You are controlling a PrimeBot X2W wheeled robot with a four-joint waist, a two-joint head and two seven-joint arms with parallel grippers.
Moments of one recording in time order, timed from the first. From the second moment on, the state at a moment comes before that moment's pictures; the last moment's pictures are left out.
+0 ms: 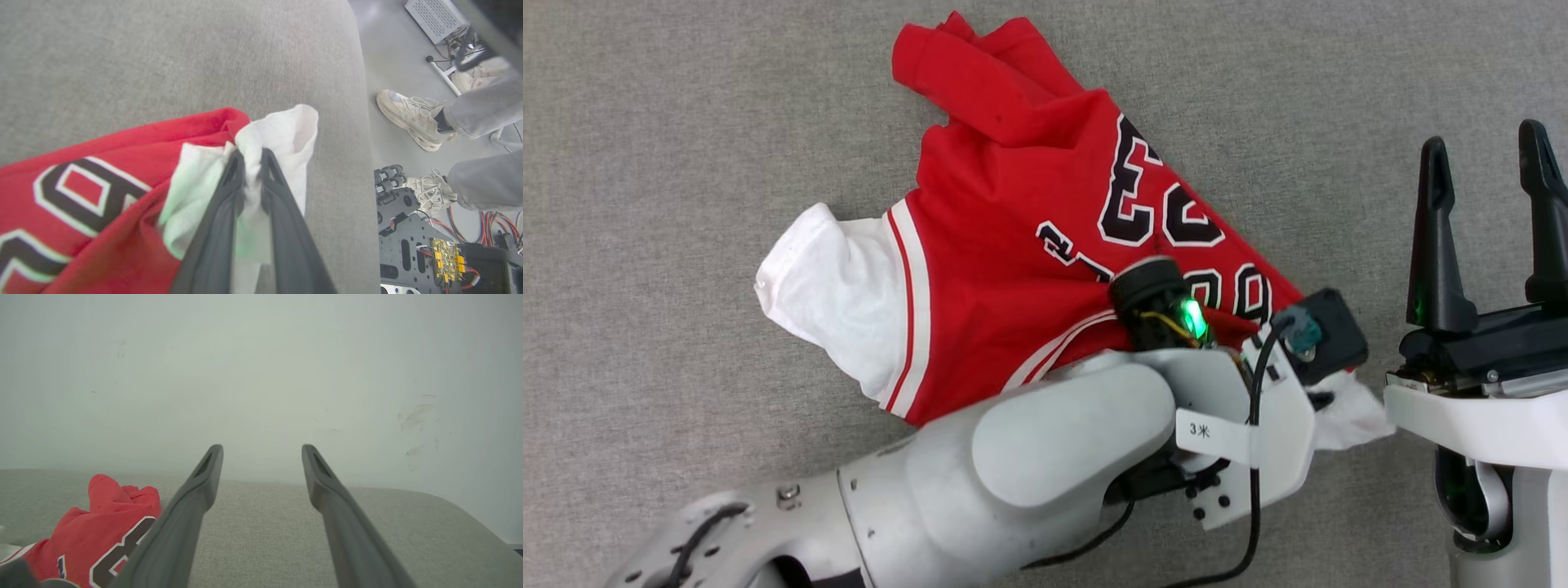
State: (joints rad) left arm -1.06 0.11 -1.28 0.29 -0.83 -0.13 0.38; right arm -0.25 -0.05 -0.02 -0.25 0.11 0.13 -0.26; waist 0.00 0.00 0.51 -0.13
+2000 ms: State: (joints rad) left arm -0.14 0.23 -0.29 0.10 -0.21 0.19 -0.26; right arm 0.04 -0.05 -0.05 -0.03 0.19 0.13 -0.26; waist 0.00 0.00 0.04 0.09
